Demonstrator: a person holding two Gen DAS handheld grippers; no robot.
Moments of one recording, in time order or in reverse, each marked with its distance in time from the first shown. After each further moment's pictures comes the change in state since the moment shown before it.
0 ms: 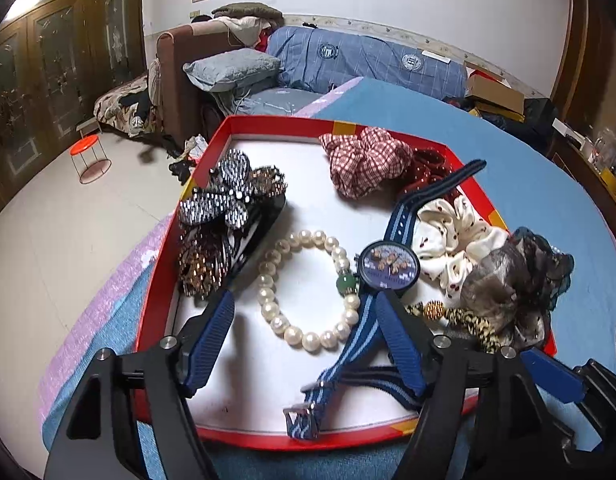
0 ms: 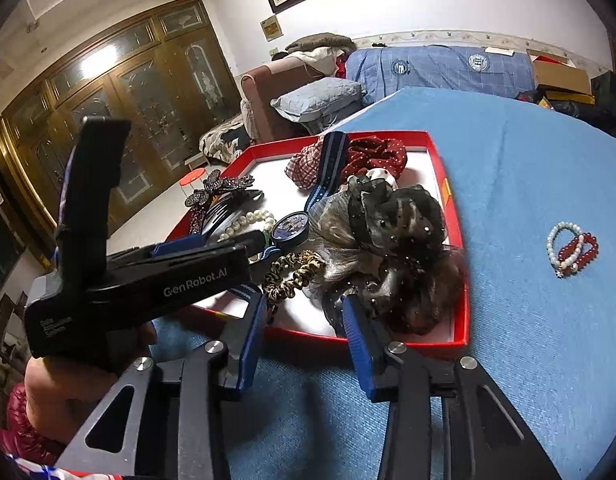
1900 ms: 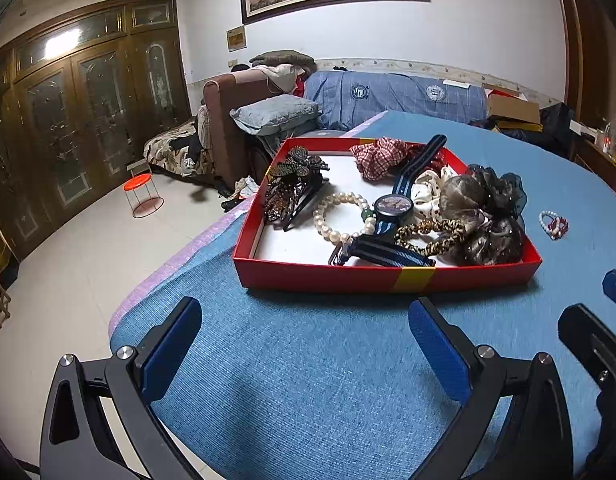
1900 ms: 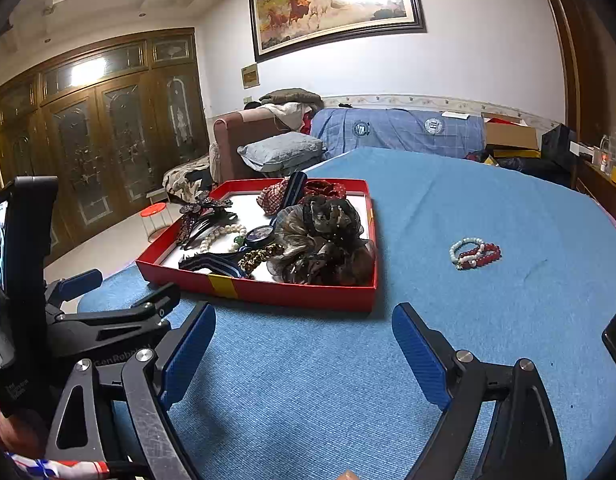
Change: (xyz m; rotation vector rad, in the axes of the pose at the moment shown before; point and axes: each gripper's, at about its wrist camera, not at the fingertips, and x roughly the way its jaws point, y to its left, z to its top) left arm -0.095 -0.012 -0.090 0.038 -0.184 0.200; right arm -0.078 0.017 -0.054 -0.081 -0.212 -0.209
